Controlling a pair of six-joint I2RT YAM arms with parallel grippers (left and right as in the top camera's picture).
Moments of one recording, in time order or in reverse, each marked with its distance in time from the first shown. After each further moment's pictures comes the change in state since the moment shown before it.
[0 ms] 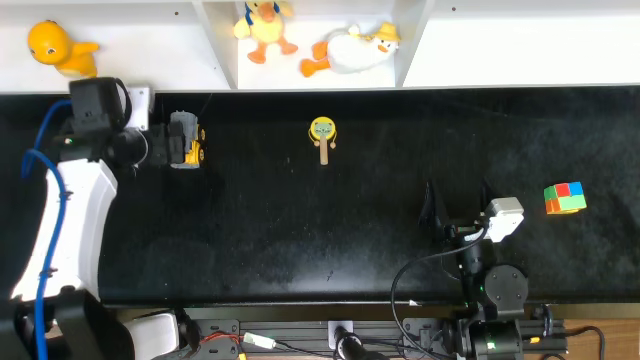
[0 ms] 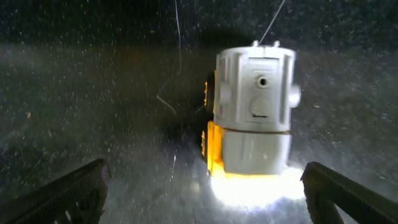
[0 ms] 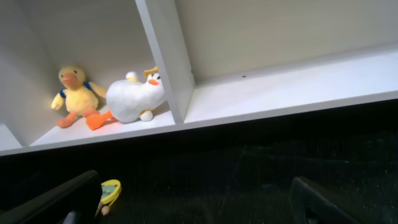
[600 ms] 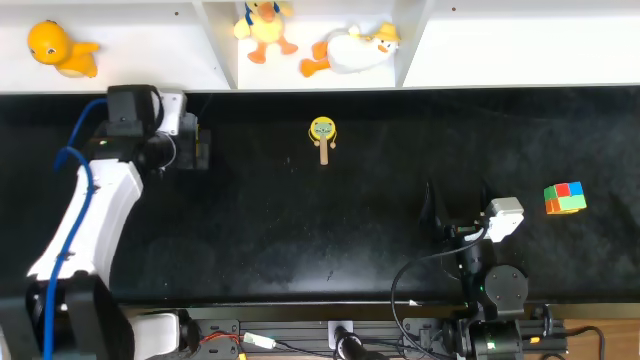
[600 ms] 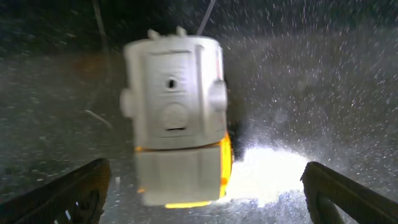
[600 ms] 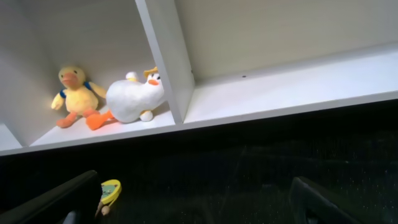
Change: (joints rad) left arm -0.112 0.052 -0.062 0.088 0.014 -0.008; right arm 0.000 0.000 0.000 0.000 0.000 0.000
